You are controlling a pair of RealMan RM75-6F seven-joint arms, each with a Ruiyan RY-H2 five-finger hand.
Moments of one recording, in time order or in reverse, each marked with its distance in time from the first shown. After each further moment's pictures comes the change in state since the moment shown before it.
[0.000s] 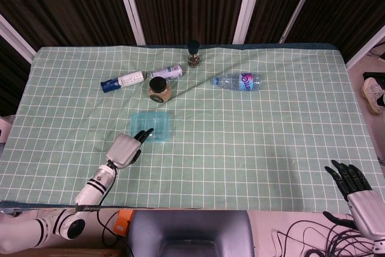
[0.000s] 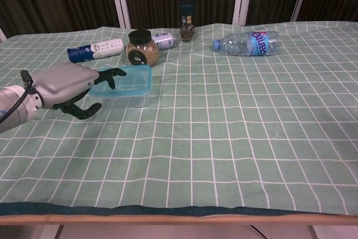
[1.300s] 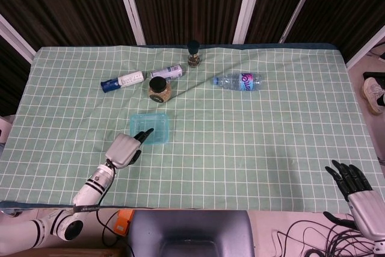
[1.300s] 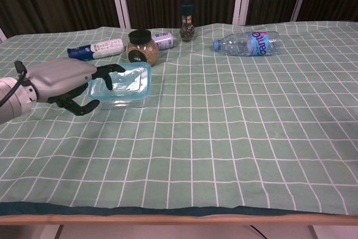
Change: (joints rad) left arm 0.015 0.051 -0.039 -0.067 0.050 0.056 -0.027; right arm -0.003 0.000 -0.002 0.002 -0.004 0.005 -0.001
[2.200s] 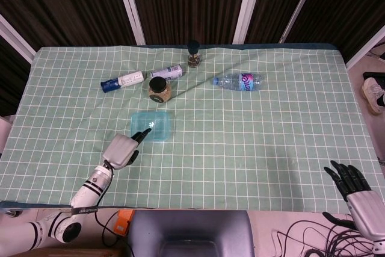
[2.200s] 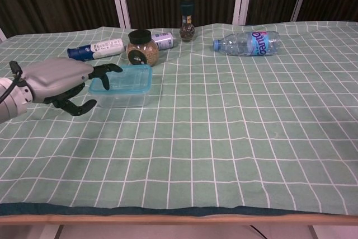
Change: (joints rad) left arm 0.015 -0.008 0.010 0.004 0.004 0.003 0.007; right arm 0.002 0.002 -0.001 -0.002 0.000 -0.004 0.000
